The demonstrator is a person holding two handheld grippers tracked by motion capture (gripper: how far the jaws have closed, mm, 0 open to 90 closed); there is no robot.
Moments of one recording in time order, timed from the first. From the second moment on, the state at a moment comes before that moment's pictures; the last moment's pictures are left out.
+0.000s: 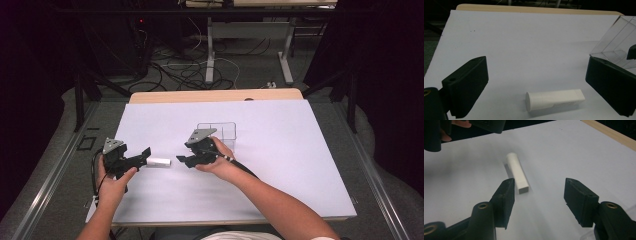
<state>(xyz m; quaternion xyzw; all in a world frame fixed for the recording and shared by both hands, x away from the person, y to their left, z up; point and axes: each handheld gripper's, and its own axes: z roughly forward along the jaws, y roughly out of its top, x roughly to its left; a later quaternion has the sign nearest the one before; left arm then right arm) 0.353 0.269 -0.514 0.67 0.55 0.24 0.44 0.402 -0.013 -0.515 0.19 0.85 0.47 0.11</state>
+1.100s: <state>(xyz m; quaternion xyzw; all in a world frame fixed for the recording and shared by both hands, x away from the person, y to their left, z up) 0.354 0.286 -0.516 0.65 0.57 0.26 0.44 0.415 0.062 -0.534 0.11 0.91 0.38 0.13</state>
